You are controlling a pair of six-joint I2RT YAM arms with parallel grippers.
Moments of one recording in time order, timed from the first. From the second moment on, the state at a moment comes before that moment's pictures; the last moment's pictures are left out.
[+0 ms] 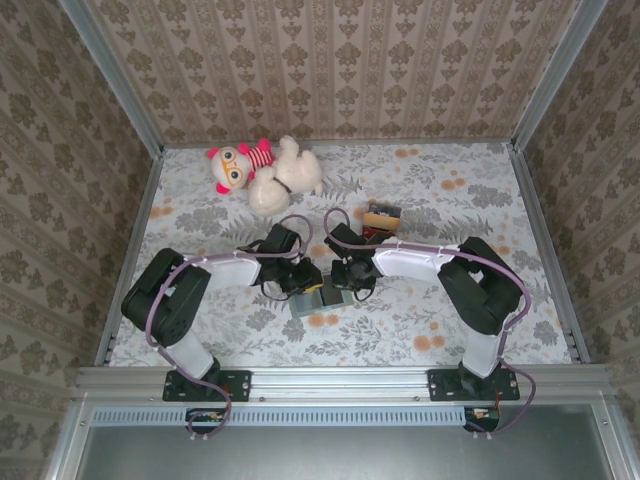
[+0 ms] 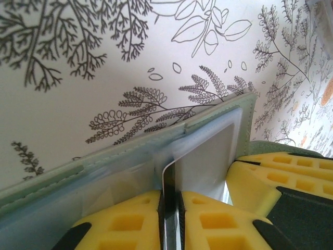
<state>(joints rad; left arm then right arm) -0.64 1.65 0.75 -0.13 0.51 -0.91 0.77 1.83 1.11 -0.52 -0.06 0.84</state>
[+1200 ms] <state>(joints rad) -0.52 1.54 0.64 -0.13 0.60 -0.81 0.76 1.84 1.11 -0.48 -0.09 0.84</state>
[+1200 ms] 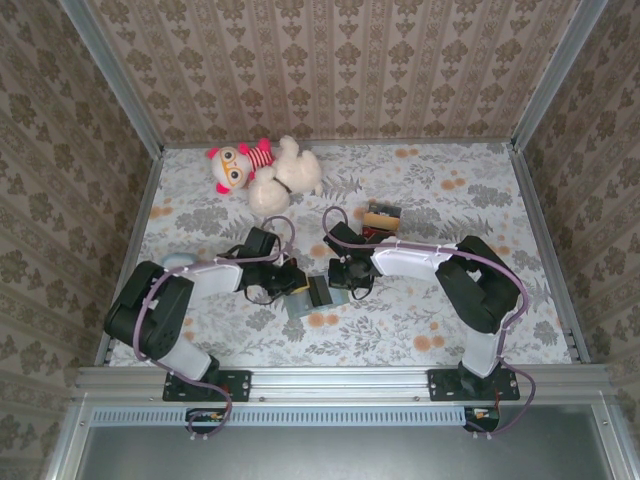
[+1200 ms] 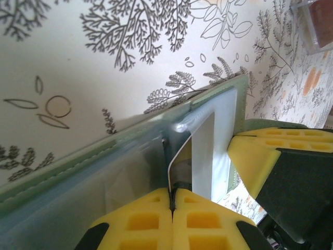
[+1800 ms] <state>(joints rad) -0.34 1.33 0.79 -0.53 0.60 -0.57 0.63 1.64 0.99 -0.22 -0.36 0.82</state>
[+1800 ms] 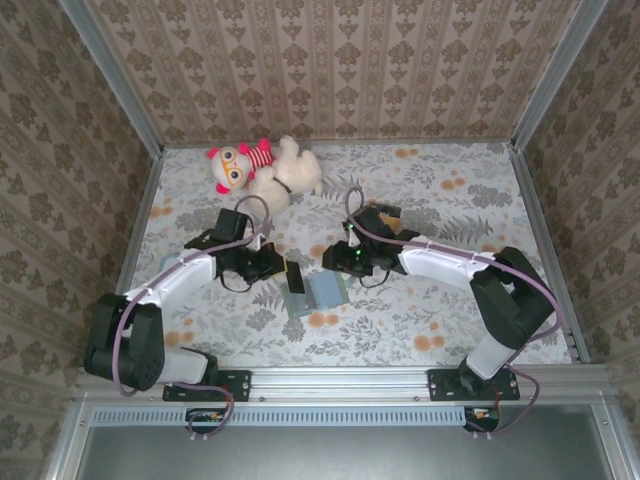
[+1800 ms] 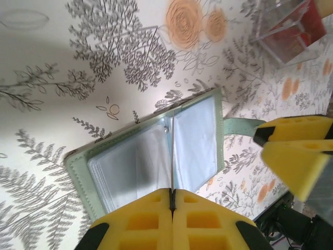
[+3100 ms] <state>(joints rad) -0.32 1.35 0.99 -0.21 0.89 -0.89 0.49 1.58 0.96 0.39 -0.78 1.13</state>
